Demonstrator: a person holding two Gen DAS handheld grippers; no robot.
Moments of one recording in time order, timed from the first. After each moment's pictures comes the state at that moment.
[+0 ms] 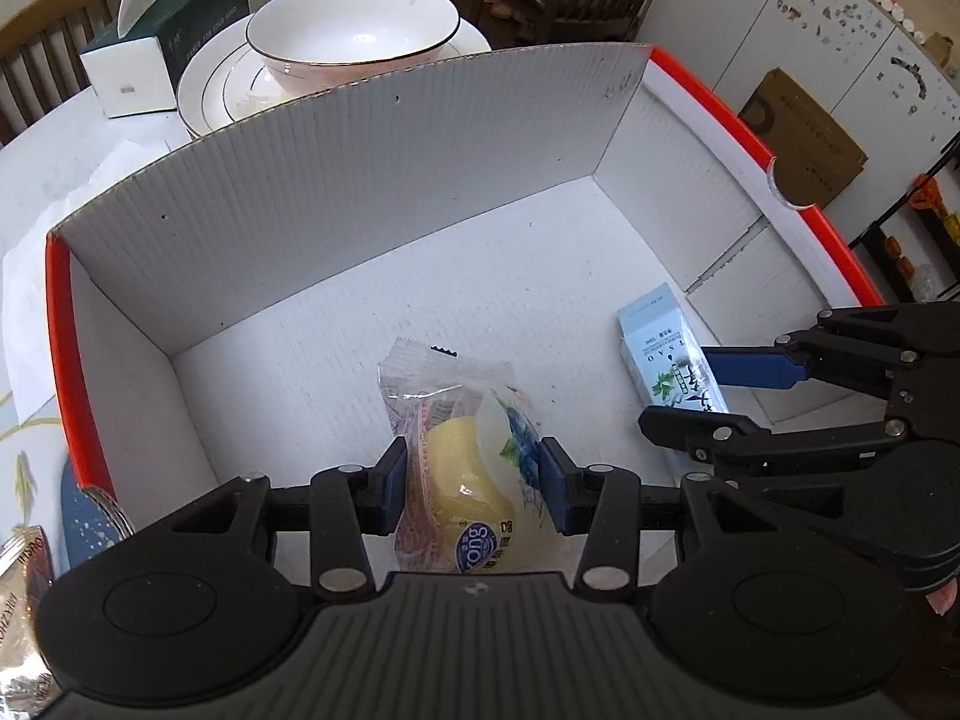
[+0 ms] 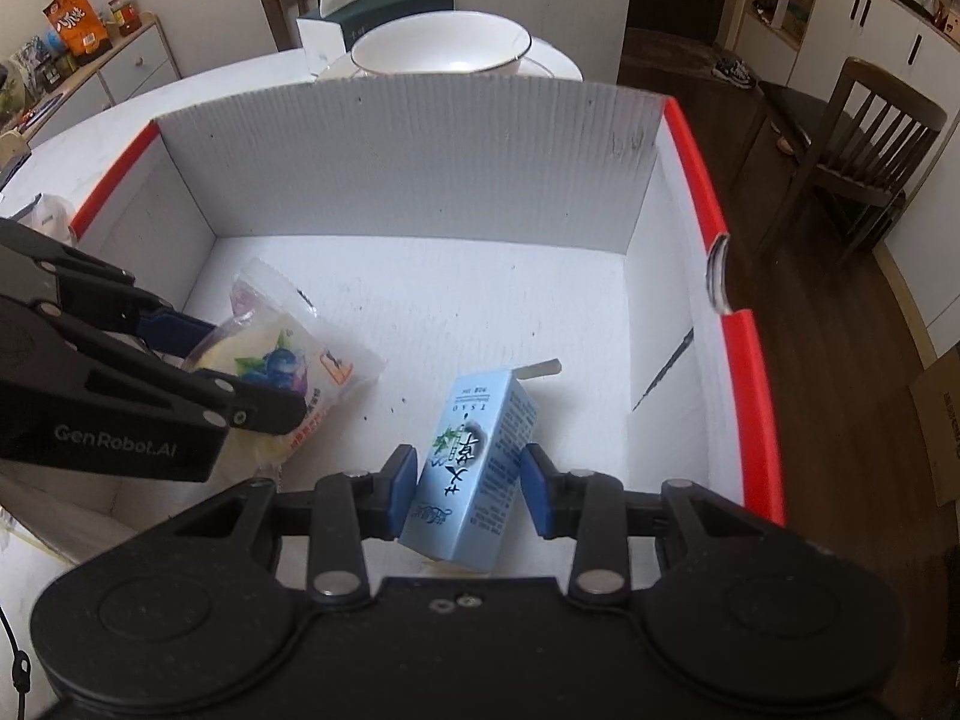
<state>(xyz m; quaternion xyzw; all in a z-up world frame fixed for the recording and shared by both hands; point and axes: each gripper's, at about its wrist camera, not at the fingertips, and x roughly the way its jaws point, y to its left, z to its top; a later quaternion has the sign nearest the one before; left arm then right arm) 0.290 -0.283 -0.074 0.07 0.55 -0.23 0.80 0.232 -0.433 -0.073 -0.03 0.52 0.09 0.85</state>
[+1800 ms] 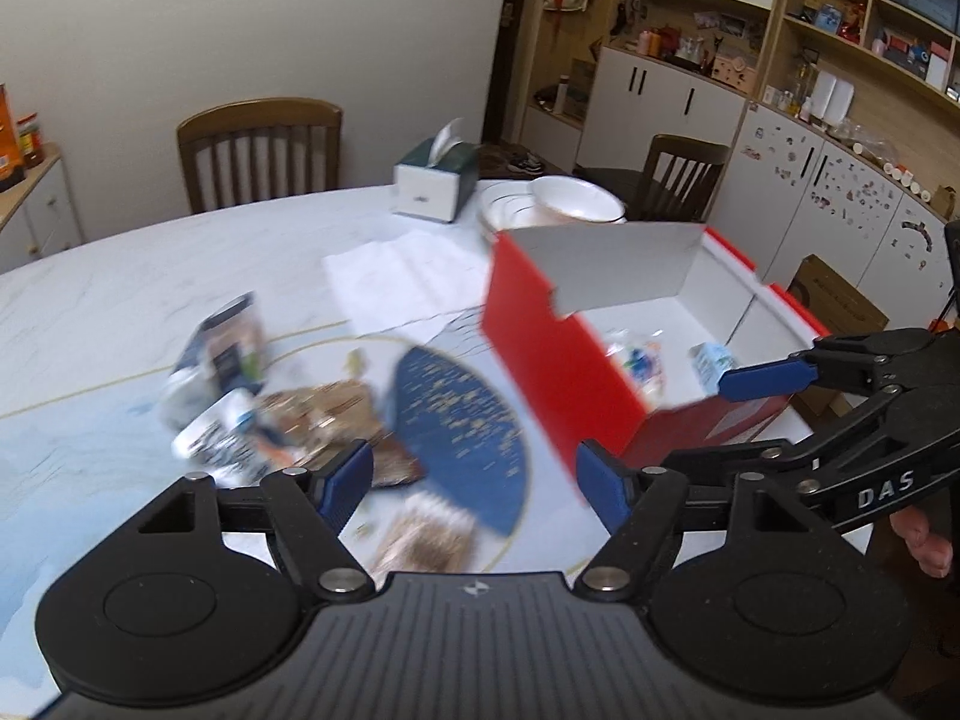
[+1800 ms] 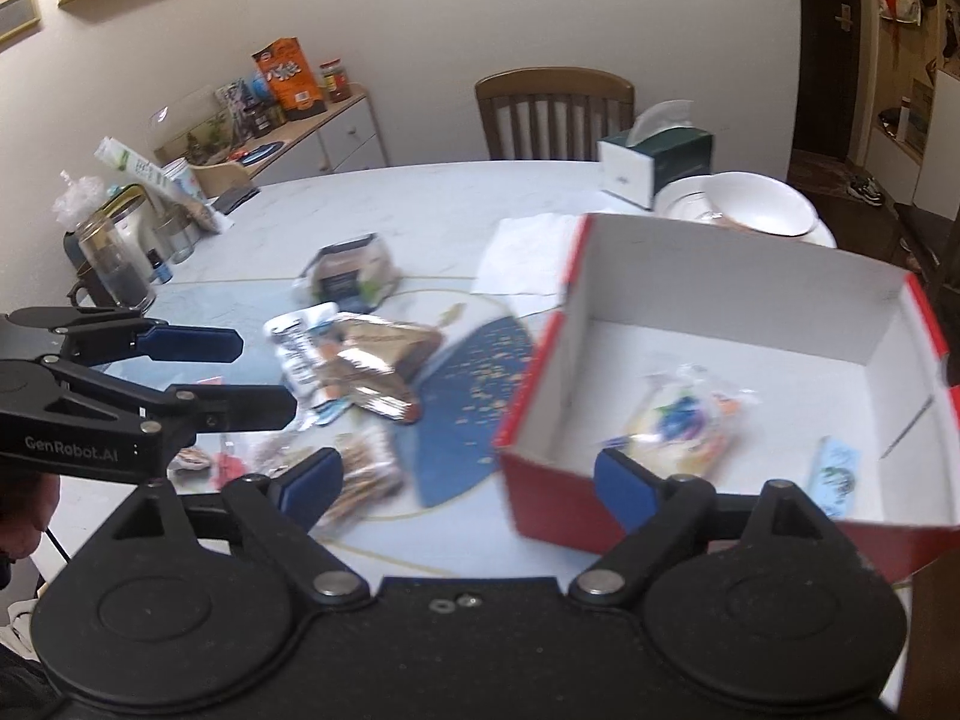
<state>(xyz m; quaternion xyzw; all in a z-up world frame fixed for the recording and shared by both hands) 0.094 -0.058 0.015 -0.01 0.37 -0.15 0.92 0.121 -0.278 0.007 0.00 0.41 0.24 0.88</state>
